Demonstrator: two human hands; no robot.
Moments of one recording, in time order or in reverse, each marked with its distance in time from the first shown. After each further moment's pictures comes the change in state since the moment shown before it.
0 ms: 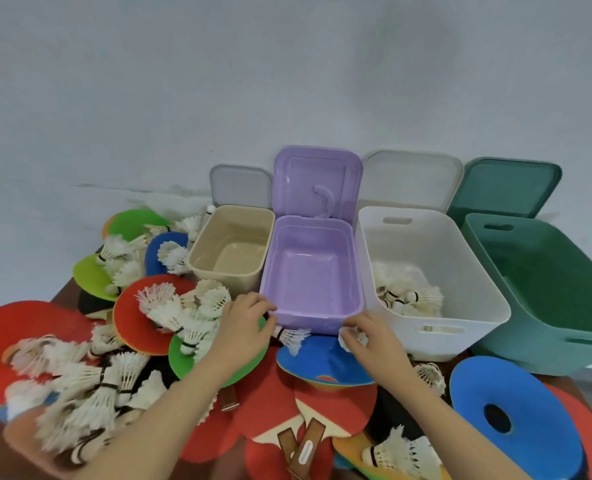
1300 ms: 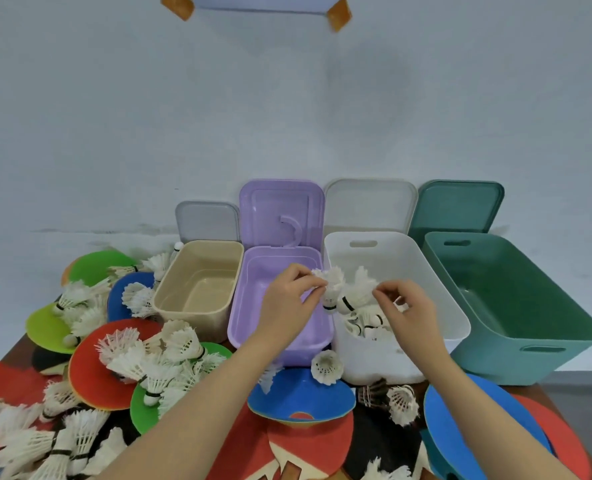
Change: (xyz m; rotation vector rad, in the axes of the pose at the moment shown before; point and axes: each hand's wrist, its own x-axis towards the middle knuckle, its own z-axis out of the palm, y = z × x) left_hand 0.089 0.118 0.015 -0.368 0.191 0.243; right_hand 0.024 -0.009 -0.110 0.201 0.457 -0.048
